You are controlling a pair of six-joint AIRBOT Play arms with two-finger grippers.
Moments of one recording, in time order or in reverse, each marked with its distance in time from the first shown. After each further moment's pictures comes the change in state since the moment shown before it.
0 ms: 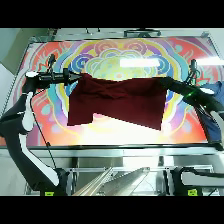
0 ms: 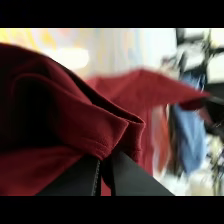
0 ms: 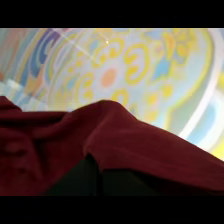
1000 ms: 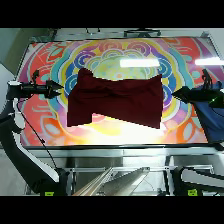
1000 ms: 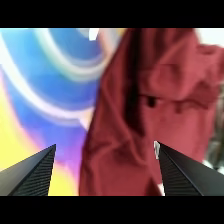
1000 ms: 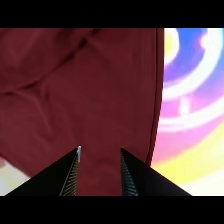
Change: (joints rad) left arm 0.228 -0.128 0.114 0.347 -0.160 -0.129; right arm -0.267 0.106 0.015 -0.684 0.397 0.620
